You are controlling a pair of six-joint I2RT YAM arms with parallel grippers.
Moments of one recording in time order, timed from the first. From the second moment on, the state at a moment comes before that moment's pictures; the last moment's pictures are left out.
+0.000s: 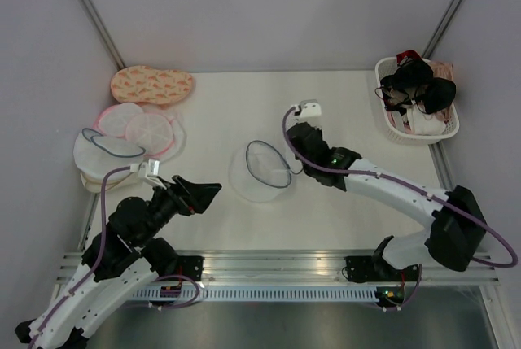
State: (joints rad) left arm -0.75 0.19 0.56 -0.50 -0.15 -0.80; right arm 0.79 1.34 1.02 -0.27 0.64 0.38
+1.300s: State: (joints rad) left arm -0.75 0.08 0.61 -0.77 -0.38 -0.92; right arm 1.25 1.34 0.98 0.05 0.11 0.20
